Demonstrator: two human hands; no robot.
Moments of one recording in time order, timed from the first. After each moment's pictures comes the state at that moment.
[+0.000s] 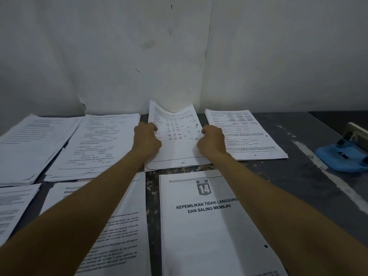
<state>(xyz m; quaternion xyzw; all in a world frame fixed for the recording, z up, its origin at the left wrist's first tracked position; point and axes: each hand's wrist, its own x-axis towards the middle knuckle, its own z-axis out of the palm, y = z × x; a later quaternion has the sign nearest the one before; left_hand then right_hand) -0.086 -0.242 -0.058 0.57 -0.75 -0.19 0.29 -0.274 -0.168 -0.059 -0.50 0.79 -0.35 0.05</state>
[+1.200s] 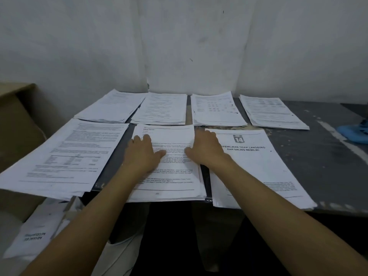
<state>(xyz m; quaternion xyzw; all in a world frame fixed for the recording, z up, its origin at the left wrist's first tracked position) 0.114 -0.004 -0.069 0.67 -0.72 -0.10 0.13 -0.080 0.013 -0.057 -0.67 0.70 -0.22 0.10</state>
